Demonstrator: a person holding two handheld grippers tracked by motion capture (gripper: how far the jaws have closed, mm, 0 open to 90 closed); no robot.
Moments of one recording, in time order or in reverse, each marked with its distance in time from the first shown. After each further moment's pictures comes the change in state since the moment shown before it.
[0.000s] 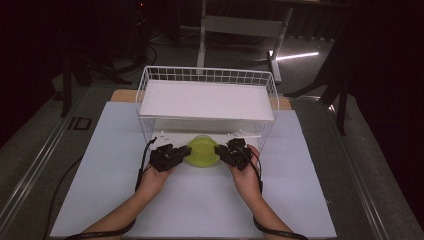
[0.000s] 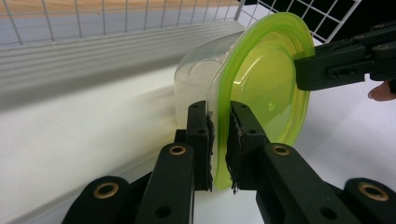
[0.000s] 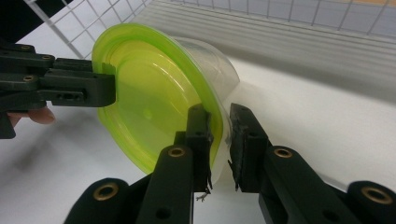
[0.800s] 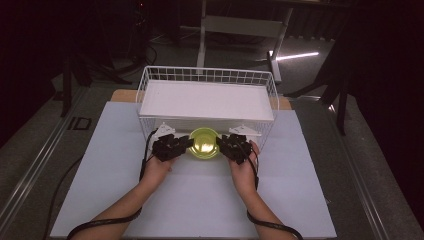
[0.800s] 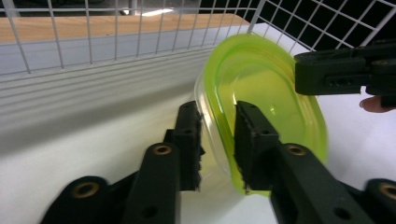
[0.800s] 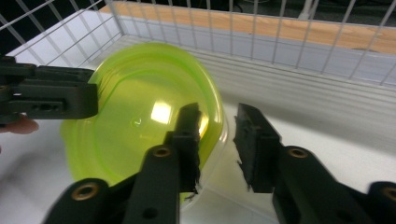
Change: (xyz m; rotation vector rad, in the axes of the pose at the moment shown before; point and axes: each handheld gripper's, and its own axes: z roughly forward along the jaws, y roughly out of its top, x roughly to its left) left arm 0.018 0.018 0.020 -0.055 0.012 -0.013; right arm -0.013 0.006 0.016 -0.138 -0.099 0.006
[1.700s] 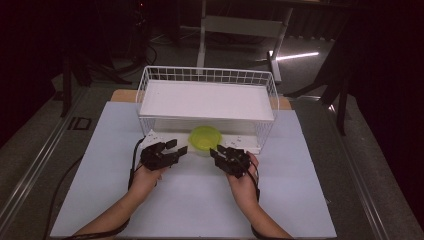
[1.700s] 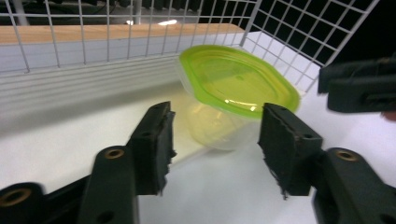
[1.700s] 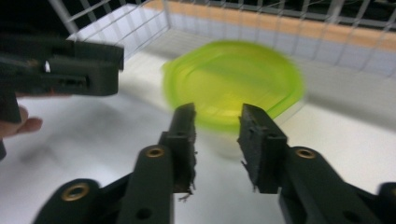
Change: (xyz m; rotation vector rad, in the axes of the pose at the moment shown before) left arm -0.007 -0.020 -0.045 -0.047 -0.017 0.008; right arm 0.034 -0.018 -0.035 -0.011 0.084 -0.079
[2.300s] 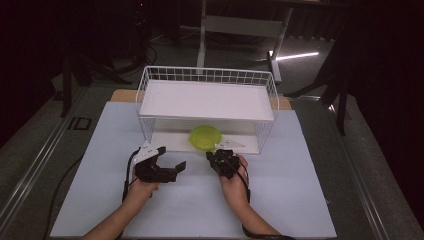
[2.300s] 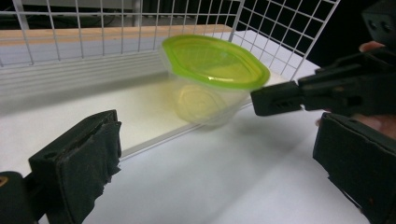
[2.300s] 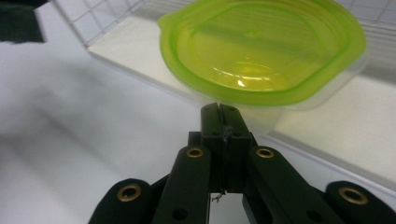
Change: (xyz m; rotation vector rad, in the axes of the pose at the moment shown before) left arm -0.015 -0.020 -0.023 -0.028 0.000 0.035; right arm 0.005 -0.013 0.037 0.102 -0.022 0.020
